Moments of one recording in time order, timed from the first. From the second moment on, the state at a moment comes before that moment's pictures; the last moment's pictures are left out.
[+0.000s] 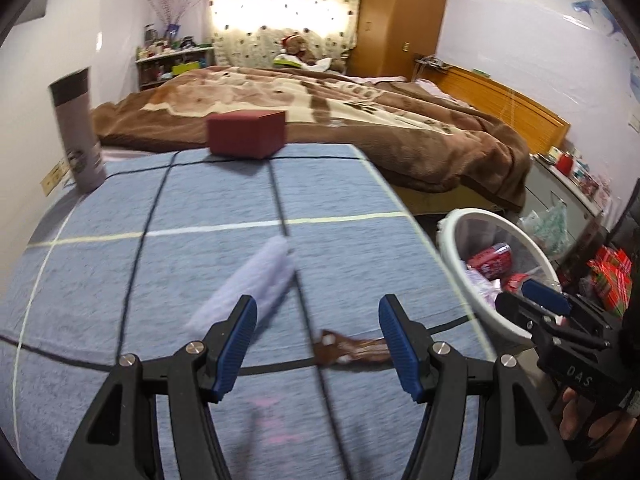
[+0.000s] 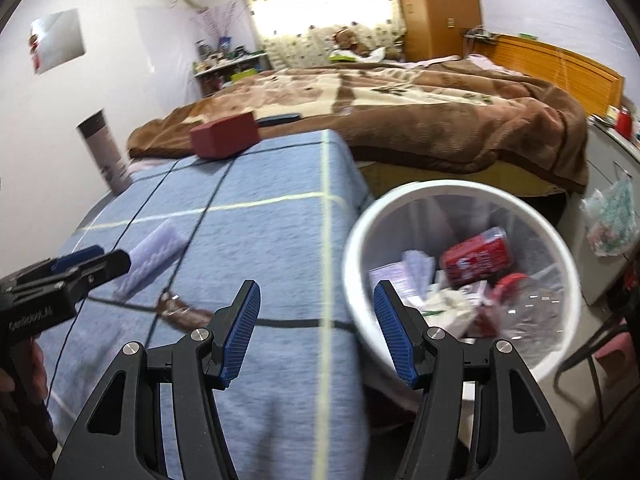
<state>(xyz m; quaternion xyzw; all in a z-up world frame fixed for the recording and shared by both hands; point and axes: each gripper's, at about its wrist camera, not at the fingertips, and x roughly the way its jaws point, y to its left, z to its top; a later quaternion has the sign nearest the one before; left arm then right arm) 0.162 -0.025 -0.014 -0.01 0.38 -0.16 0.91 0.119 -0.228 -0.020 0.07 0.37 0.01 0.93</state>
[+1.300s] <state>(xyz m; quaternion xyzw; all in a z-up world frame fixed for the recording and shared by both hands) 0.210 0.013 -0.056 0.00 0.43 -0.17 0.89 0.177 -0.148 -0.056 -0.03 0.44 0.07 0.89</state>
